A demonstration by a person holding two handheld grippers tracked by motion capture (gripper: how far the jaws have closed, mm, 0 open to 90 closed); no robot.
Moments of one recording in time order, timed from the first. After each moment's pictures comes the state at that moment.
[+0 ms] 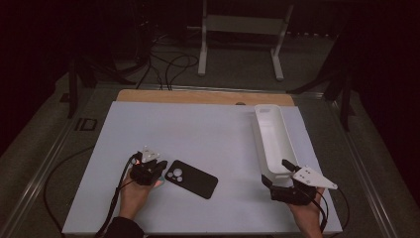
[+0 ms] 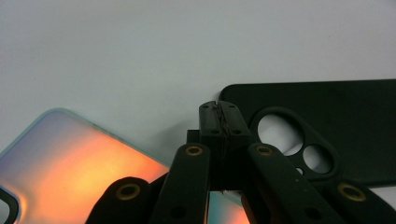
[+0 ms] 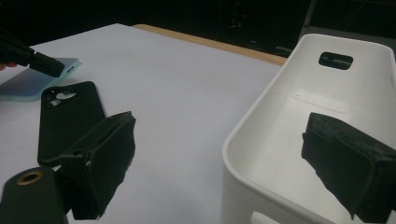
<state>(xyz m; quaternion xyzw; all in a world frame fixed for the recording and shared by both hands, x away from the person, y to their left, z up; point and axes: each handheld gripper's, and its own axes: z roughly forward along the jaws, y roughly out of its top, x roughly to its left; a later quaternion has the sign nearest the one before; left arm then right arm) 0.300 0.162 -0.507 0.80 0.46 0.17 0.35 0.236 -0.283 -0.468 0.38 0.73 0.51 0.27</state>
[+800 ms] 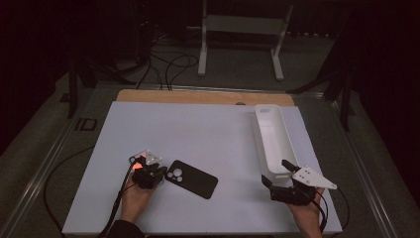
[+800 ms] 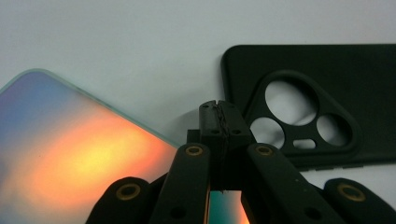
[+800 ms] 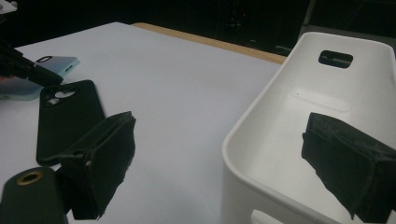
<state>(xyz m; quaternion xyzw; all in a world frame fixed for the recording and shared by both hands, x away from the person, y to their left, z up) 0.294 0.160 -0.518 0.81 0.48 0.15 0.31 0.235 -0.282 -0.469 0.38 0.73 0.50 0.27</state>
